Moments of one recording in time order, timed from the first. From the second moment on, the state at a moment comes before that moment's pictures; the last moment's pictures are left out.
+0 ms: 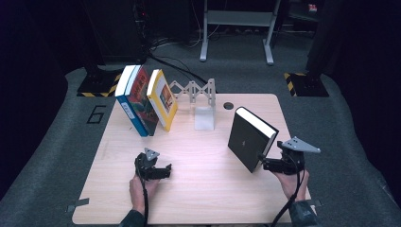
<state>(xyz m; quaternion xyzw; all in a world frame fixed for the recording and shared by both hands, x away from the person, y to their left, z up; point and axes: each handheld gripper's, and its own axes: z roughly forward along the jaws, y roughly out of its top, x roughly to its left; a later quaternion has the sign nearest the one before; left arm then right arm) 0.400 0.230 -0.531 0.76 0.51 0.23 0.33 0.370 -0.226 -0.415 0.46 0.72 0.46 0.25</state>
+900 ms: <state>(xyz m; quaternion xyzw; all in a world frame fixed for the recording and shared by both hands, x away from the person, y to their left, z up) 0.400 0.230 -0.531 0.76 0.51 0.23 0.33 0.409 -0.213 -0.416 0.40 0.75 0.47 0.23</state>
